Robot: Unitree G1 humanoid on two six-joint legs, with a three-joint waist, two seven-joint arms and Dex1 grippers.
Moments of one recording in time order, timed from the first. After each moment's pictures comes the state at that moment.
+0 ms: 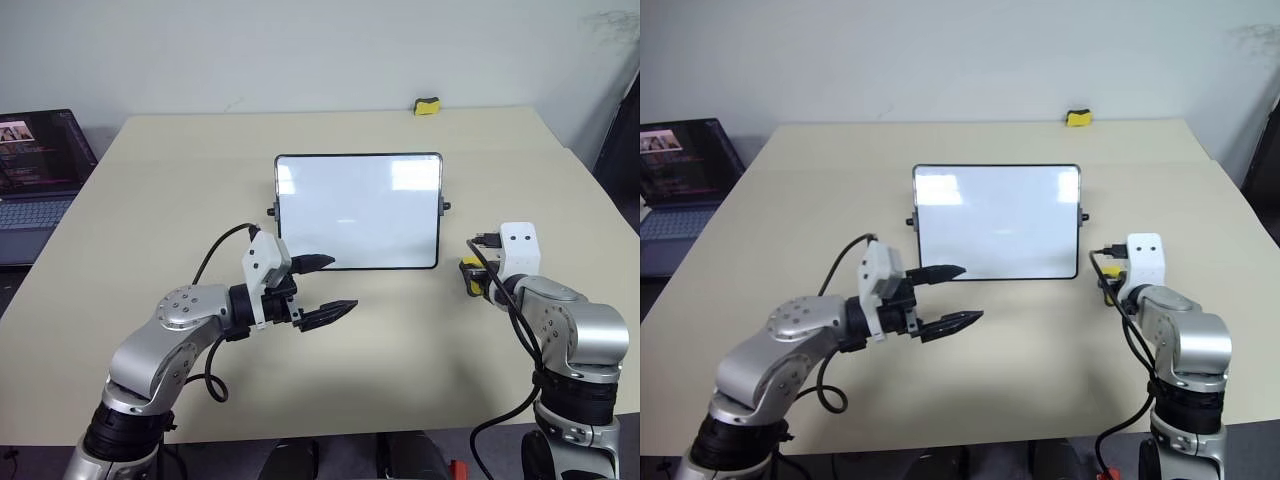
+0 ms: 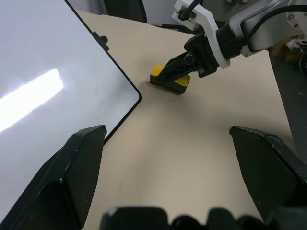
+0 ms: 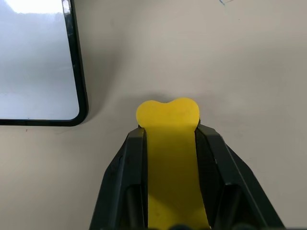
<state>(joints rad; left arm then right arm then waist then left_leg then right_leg) -0.24 0.59 -0.05 -0.47 -0.57 0.60 -0.82 -0.41 -0.30 -0.24 -0.42 0.14 1.37 0.17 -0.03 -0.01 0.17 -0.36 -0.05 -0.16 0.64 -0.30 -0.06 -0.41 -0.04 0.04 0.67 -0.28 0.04</state>
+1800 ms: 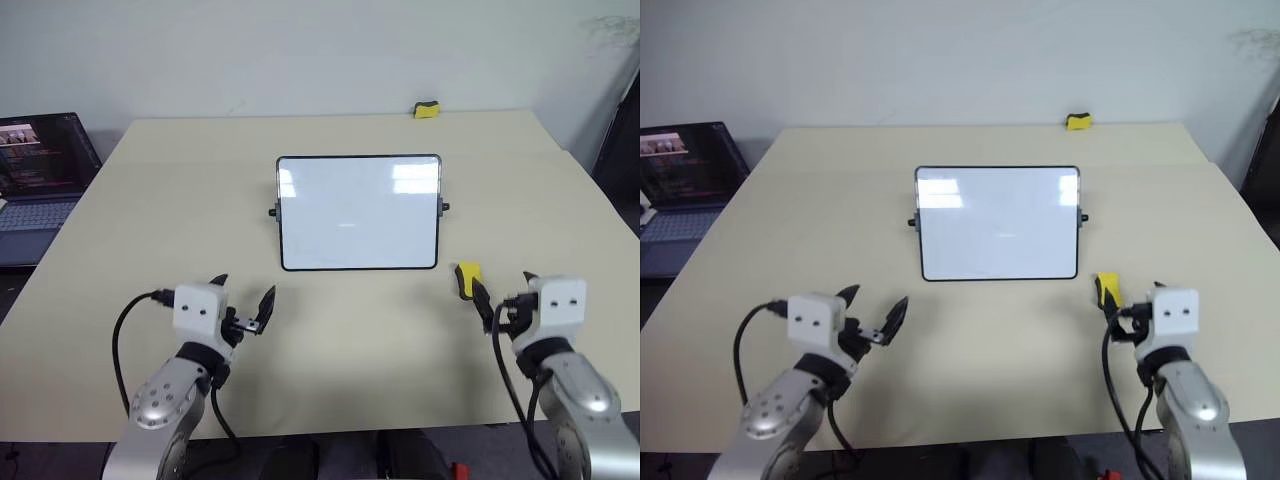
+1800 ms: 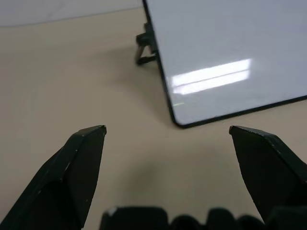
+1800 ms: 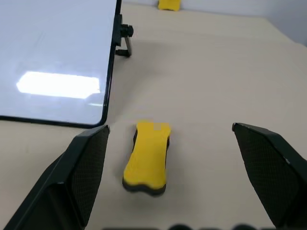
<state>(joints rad) 0.31 0.31 0.10 -0.66 -0.20 0.40 -0.18 0.28 -0.18 -0.21 -0.68 0.10 0.43 0.20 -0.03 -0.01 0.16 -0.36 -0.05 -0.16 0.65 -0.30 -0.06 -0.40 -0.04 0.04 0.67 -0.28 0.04</state>
